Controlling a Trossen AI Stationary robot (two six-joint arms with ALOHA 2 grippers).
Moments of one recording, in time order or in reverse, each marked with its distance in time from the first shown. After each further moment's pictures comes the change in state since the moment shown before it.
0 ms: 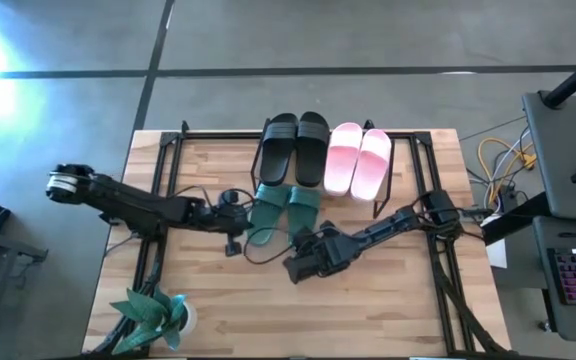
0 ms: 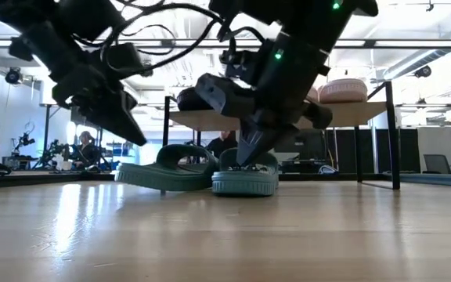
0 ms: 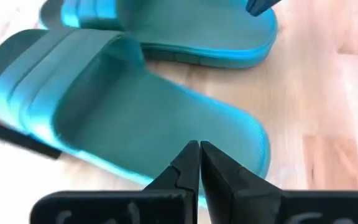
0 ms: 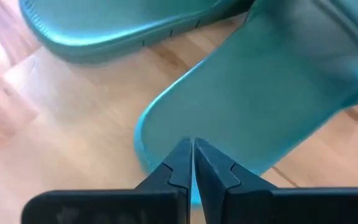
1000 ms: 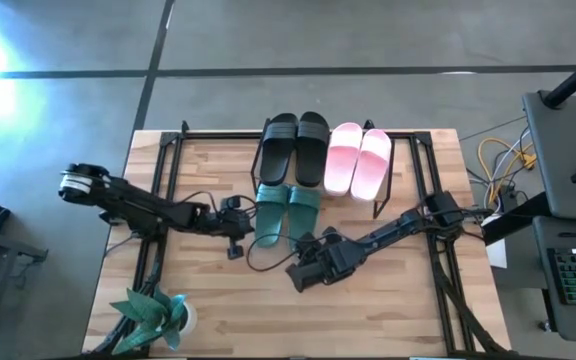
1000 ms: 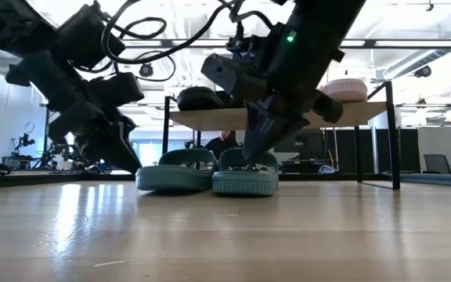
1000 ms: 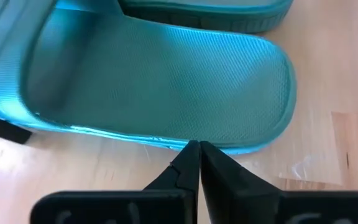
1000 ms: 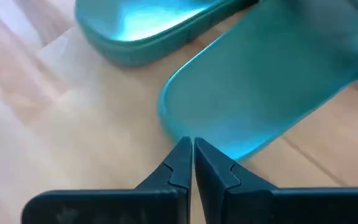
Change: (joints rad) left arm 0.003 0.136 -0.090 0.199 0.000 -0.002; right arm 0.045 -0.023 0.002 -0.029 -0.031 0.047
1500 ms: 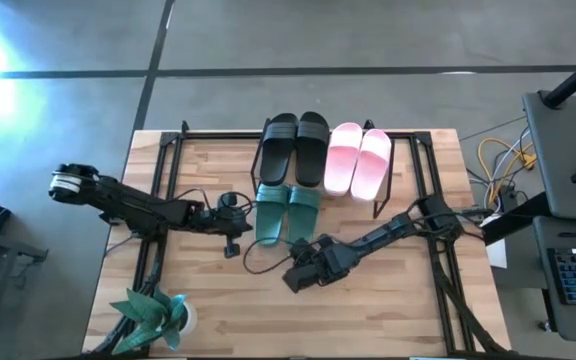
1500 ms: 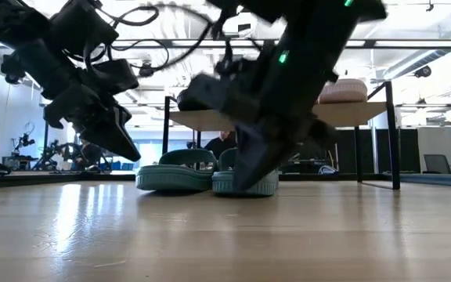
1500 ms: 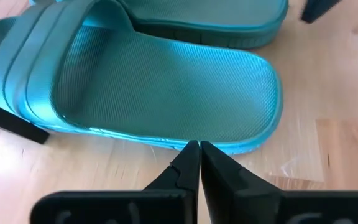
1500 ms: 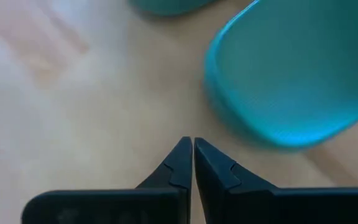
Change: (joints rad) left arm 0.000 -0.106 -0.005 -0.068 -0.001 -0.008; right arm -0.011 0.068 -0.001 0.111 -0.141 -0.023
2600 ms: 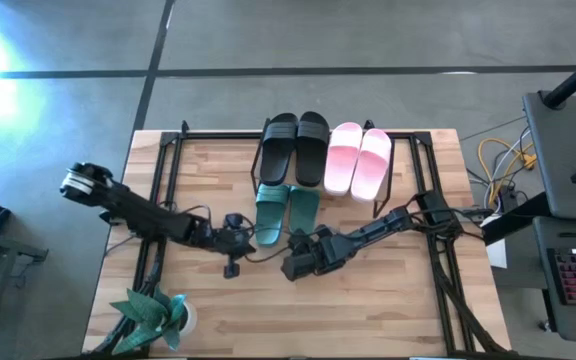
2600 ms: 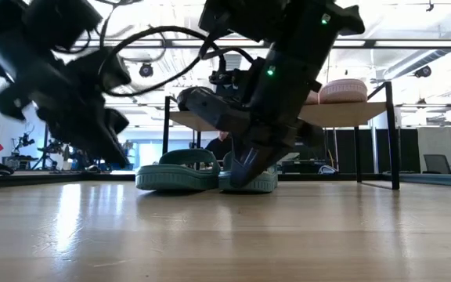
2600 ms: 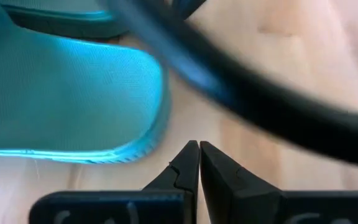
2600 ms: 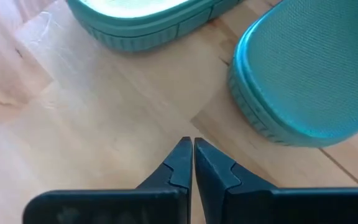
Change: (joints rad) left arm -0.188 0.116 0.015 0.124 0.039 -0.142; right arm -0.059 -0.004 -0.003 -0.005 0.011 -0.076
